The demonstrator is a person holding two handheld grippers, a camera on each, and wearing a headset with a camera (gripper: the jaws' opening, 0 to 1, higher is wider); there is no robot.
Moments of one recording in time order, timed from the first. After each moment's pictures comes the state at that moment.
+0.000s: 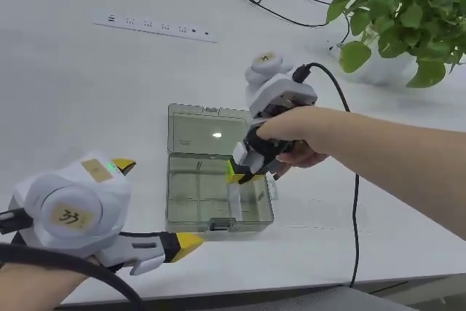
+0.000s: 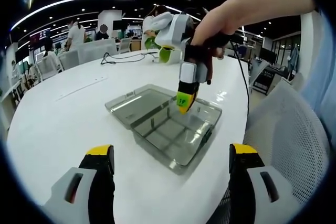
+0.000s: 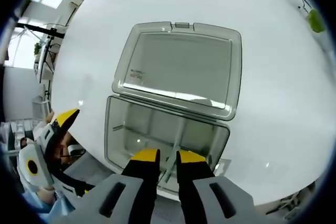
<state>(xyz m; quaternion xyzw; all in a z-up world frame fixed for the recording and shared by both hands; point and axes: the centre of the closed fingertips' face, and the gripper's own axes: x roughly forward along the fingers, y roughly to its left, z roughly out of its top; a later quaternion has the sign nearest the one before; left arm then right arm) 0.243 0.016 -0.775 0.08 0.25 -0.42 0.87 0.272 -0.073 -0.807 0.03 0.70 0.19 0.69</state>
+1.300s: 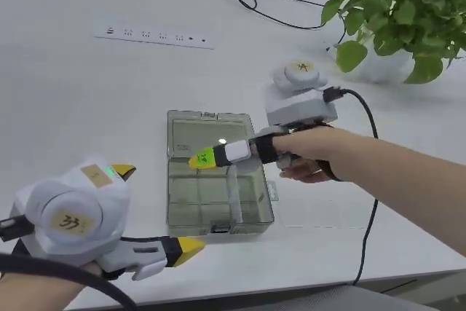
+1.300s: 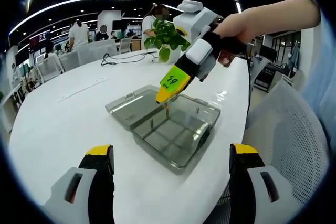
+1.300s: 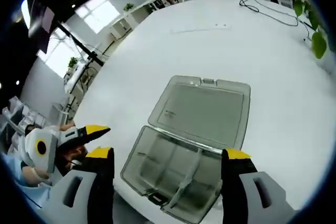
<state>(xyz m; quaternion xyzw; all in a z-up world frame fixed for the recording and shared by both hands) 0.240 0.015 -0.770 0.09 0.25 -0.42 0.87 0.316 -0.056 -0.776 0.06 0.47 0.31 0.82</state>
